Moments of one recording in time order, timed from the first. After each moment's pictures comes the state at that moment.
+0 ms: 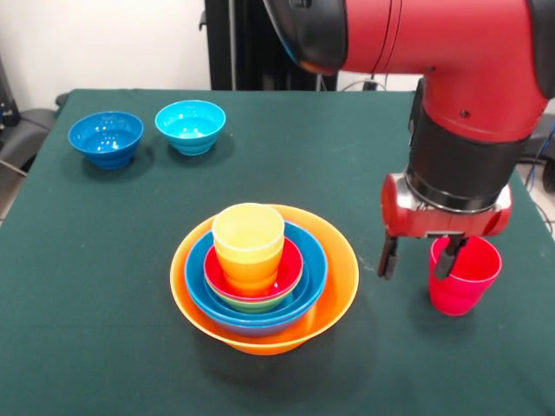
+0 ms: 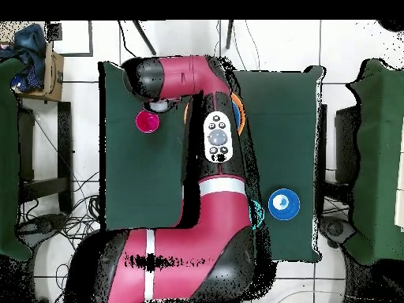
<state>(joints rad) -0.10 -0.27 0.17 0.82 -0.24 1.04 1.78</state>
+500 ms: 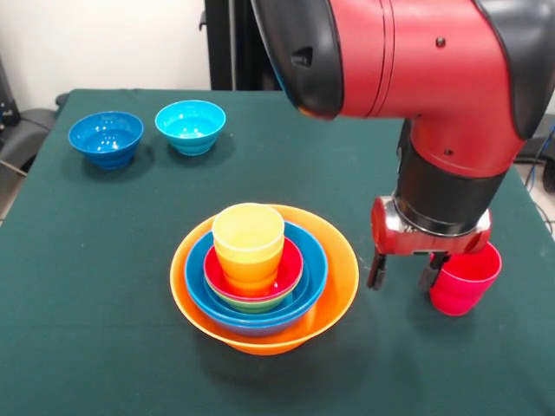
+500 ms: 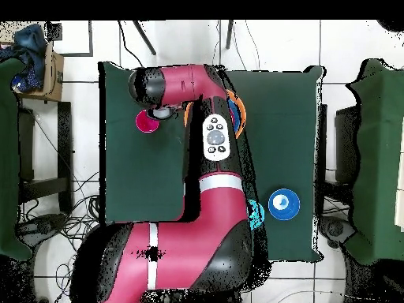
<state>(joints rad) -0.10 -0.22 0.17 0.82 -0.27 1.03 1.78</state>
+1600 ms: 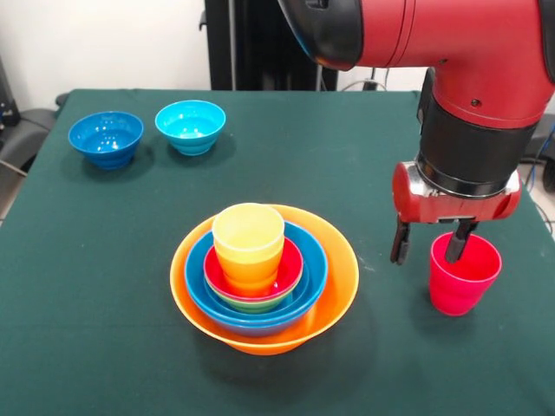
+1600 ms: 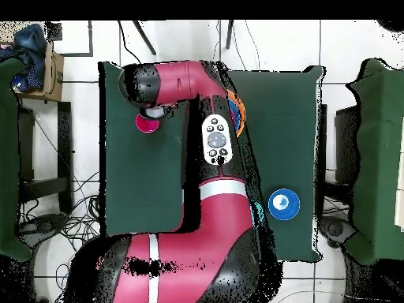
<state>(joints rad) -0.12 -0.32 0.22 0.91 -0.27 1.03 1.78</state>
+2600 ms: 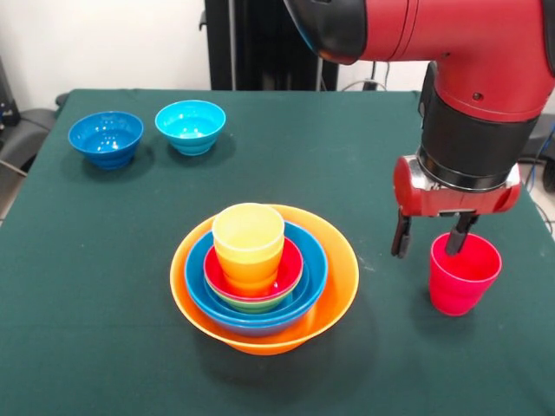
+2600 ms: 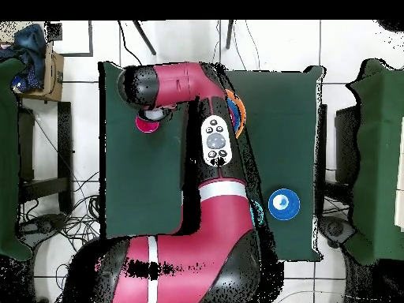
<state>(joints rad) -0.12 -0.34 0.22 0.95 -0.27 1.03 1.78</state>
